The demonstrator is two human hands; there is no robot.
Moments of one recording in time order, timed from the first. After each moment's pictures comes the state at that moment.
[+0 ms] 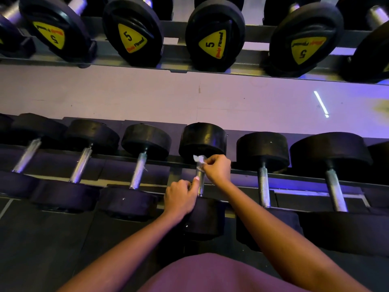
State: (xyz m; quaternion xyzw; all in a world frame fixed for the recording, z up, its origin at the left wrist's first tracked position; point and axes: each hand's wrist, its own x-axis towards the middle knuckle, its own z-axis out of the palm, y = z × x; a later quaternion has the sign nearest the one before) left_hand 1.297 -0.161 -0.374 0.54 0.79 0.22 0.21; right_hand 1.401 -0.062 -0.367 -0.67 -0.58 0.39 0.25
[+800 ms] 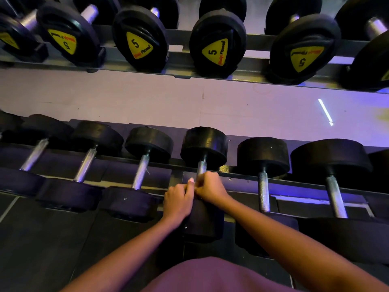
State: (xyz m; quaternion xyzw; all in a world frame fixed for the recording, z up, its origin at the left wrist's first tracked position) left_hand 1.295 -0.165 -0.382 0.51 0.79 0.26 0.20; right_hand 1.401 -0.093 -0.373 -0.56 -0.73 0.37 0.11
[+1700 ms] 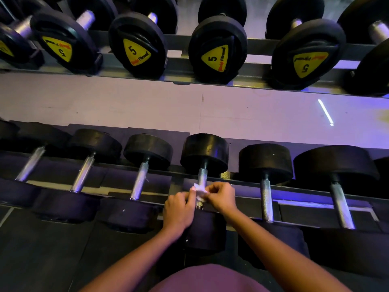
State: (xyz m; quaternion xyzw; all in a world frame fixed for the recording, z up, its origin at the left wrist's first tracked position) left_hand 1.293 -0.159 -0.391 0.51 0.80 0.25 0.20; right_hand 1.421 -0.092 -0.393 -0.63 -0.56 0.48 0.23
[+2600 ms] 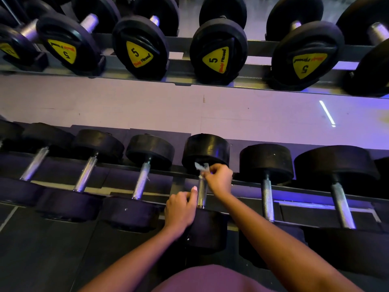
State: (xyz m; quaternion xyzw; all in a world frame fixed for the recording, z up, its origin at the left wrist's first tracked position) left_hand 1.294 -0.161 -0.383 0.49 0.80 0.26 0.21; right_hand 1.395 -0.062 -0.366 -0.67 -0.56 0.39 0.30
